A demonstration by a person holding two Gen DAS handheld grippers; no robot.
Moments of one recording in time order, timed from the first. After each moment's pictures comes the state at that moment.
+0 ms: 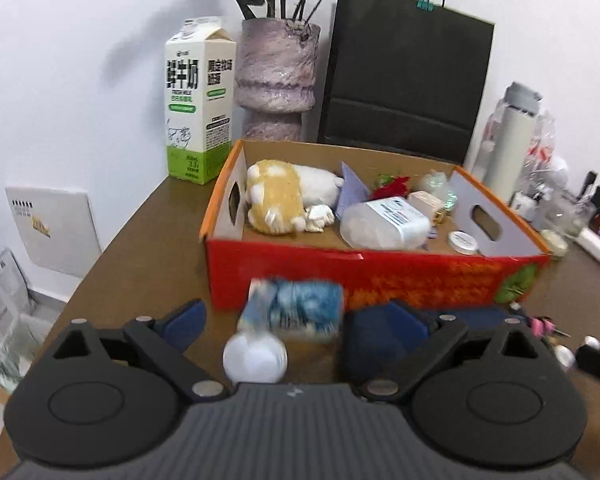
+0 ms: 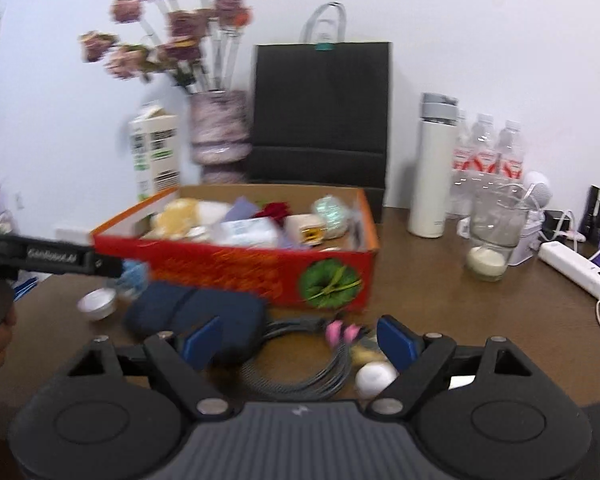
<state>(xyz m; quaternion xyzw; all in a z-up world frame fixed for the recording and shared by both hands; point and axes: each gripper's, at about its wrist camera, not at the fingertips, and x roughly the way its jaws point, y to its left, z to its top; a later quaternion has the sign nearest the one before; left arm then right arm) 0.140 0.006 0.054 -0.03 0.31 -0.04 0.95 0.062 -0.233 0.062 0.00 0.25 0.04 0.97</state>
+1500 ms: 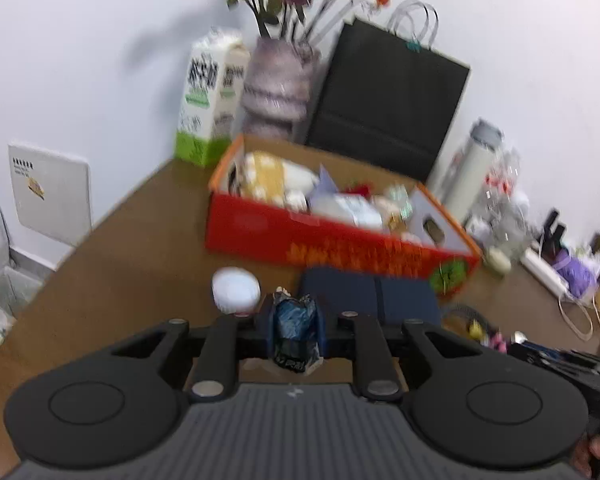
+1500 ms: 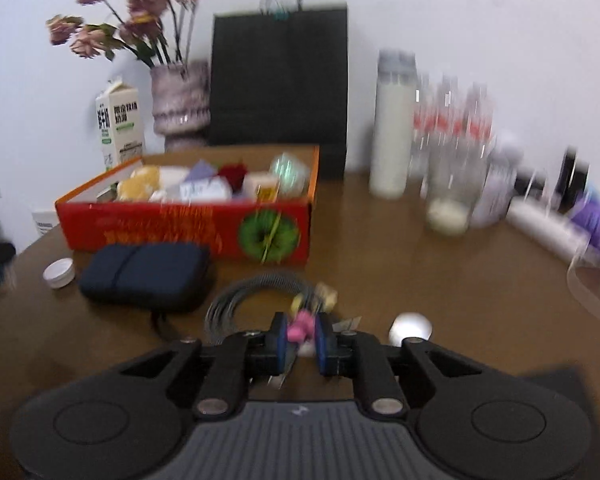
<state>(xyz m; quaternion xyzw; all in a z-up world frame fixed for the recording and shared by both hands) 0.041 0.017 0.064 -0.12 0.29 -0.07 0.95 0.042 -0.261 0.038 0.01 0.30 0.03 0.95</state>
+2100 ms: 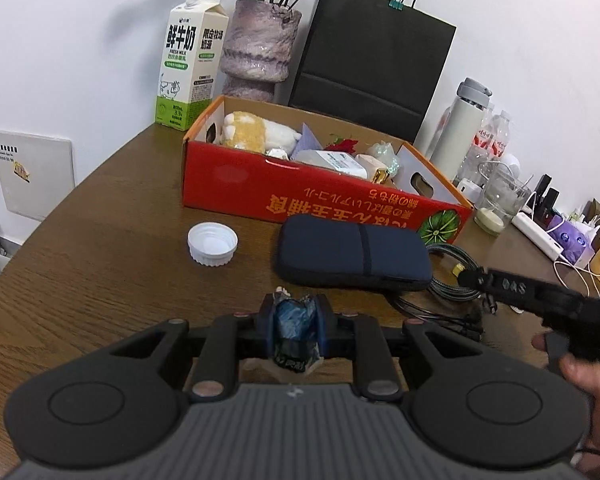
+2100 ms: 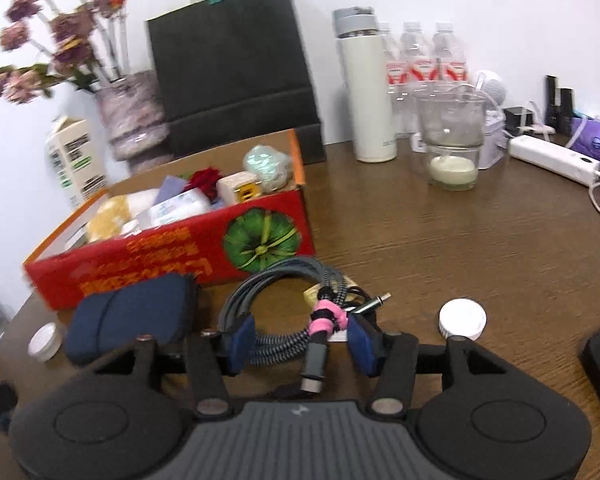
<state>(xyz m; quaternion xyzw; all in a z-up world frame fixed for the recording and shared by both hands) 0.038 0.001 0.043 -0.10 0.32 -0.09 0.94 0.094 -0.257 0.023 0.12 0.30 -0.03 0.95</state>
